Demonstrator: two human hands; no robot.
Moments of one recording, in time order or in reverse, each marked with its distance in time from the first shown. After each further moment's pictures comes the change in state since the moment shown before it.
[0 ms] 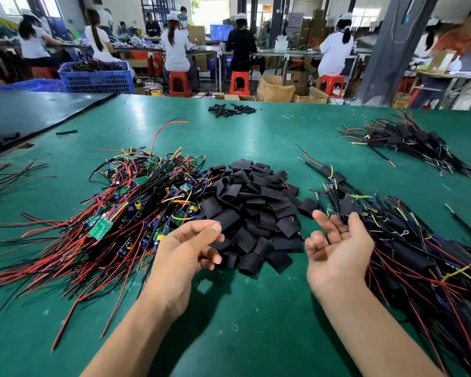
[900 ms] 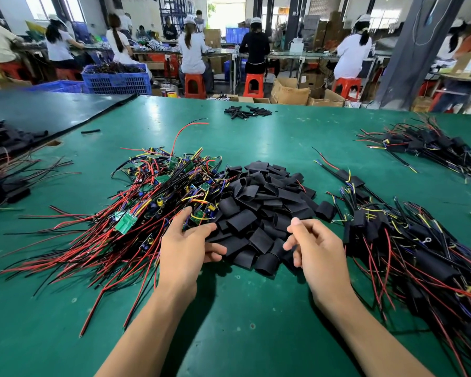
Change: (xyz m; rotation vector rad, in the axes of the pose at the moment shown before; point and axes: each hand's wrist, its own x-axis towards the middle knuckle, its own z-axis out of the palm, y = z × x) left_hand 0.012 0.003 -0.009 0.011 0.281 0.021; right_hand 0.005 0.041 -0.010 -0.812 -0.430 -0.379
